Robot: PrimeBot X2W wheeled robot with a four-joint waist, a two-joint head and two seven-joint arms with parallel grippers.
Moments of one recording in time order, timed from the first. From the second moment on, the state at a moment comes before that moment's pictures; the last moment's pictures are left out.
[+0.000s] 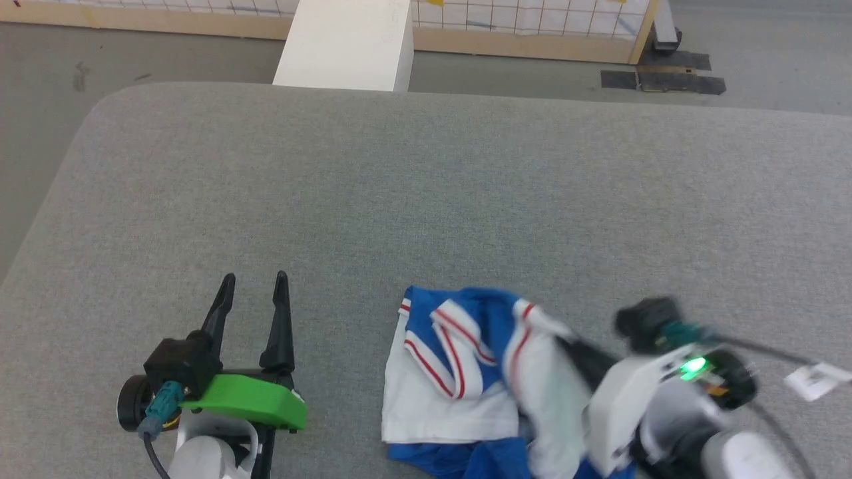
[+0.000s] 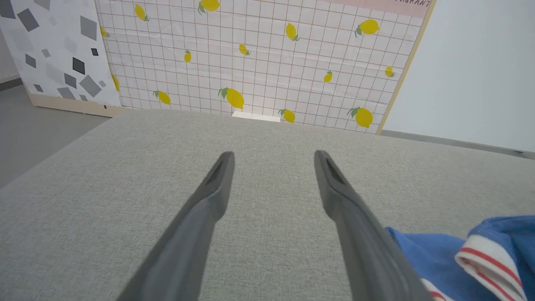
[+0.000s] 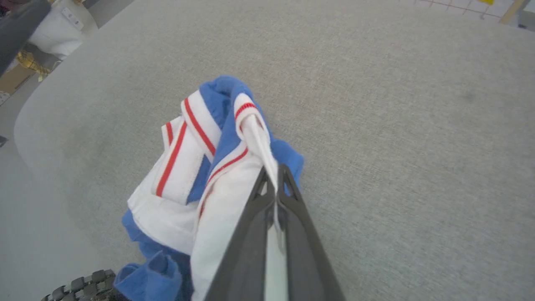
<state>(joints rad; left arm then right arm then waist) -0.09 0.06 0.00 0.15 -0.18 -0.09 -0.26 -0.03 -0.09 0.25 -0.14 0.23 0.13 0.56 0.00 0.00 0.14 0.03</state>
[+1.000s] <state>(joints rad) -0.21 0.05 -0.09 0.16 -0.20 -0.09 -0.26 -0.51 -0.17 -0.26 0.43 0.06 0.13 0.11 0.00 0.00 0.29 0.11</state>
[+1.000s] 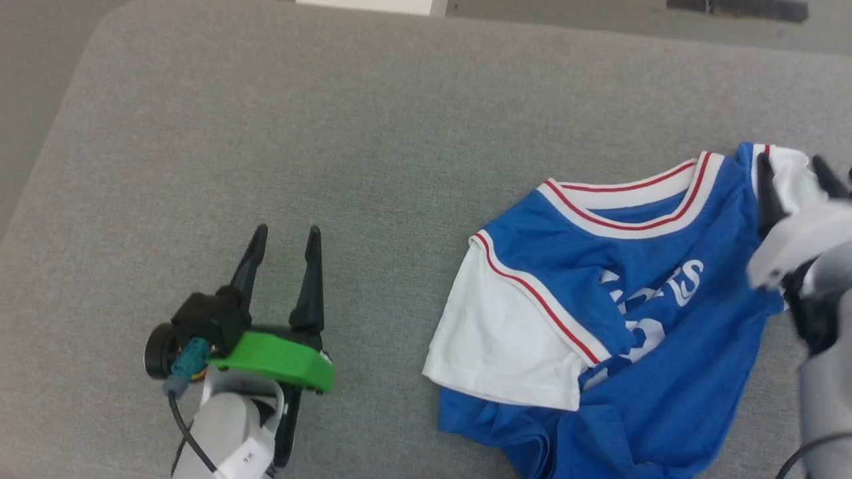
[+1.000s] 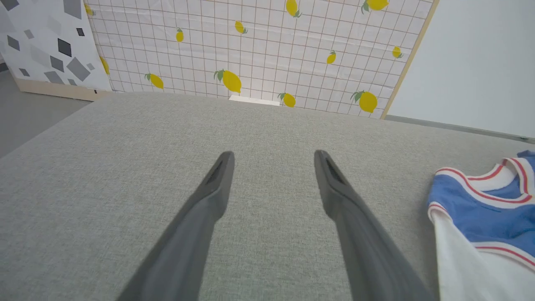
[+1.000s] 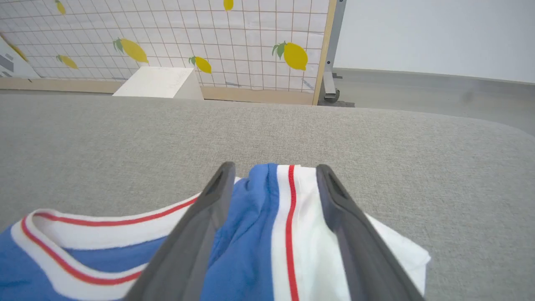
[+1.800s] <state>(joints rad) -0.13 0.05 -0.37 0.42 -0.26 -0.02 0.08 0.01 -0.05 -0.04 0.02 0.16 0.13 -0.09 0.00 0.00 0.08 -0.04</state>
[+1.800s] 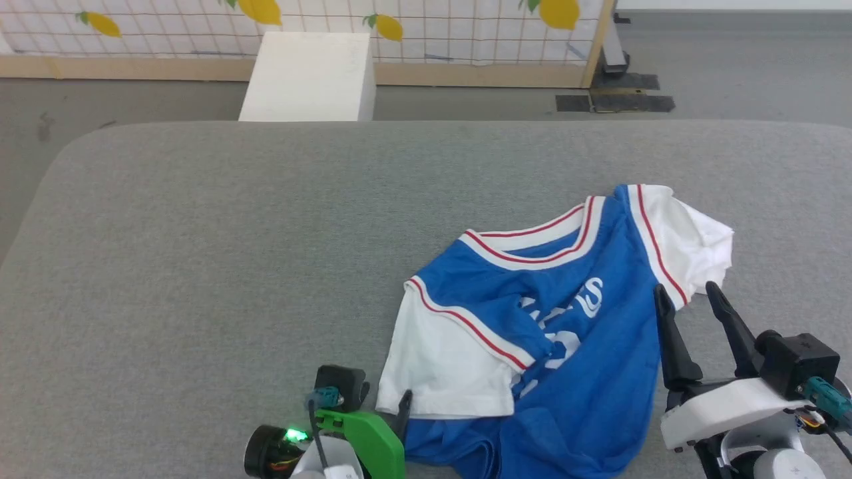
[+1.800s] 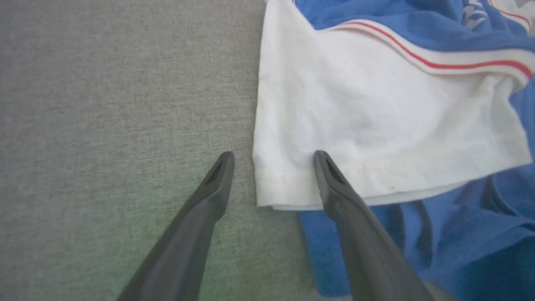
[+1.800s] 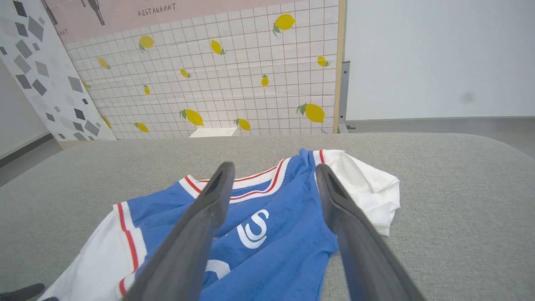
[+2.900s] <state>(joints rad) -0.21 0.26 -0.10 0.29 -0.36 0.14 0.18 -0.03 -0.05 -0.01 0.03 0.20 0.13 -0.11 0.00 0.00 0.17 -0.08</state>
